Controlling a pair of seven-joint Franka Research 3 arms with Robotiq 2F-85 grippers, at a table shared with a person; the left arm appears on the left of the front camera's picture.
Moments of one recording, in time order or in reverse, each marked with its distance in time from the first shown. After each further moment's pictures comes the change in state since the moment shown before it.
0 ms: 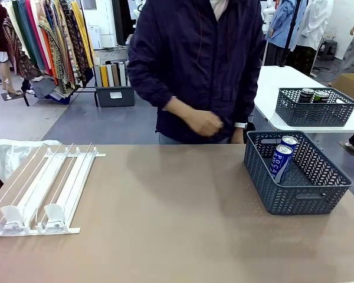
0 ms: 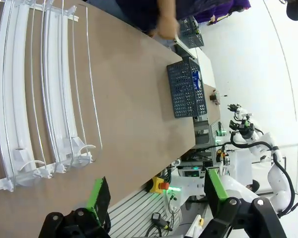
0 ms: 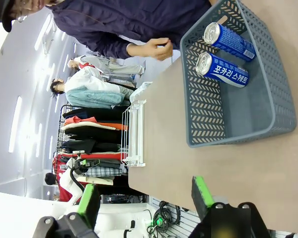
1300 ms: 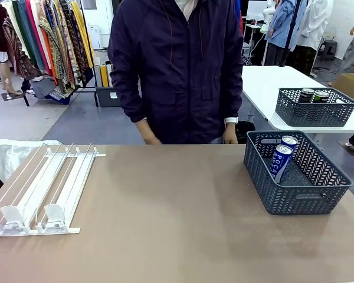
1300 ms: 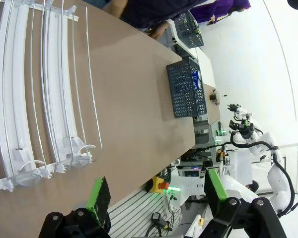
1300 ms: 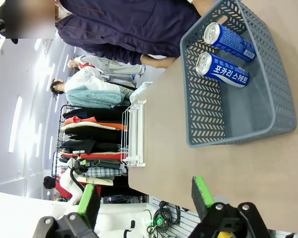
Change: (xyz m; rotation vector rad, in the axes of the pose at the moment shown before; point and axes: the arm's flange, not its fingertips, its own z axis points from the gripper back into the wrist) left arm 0.000 0.000 0.000 -0.001 0.001 0.000; right arm 0.000 0.000 0.000 0.000 0.000 0.000
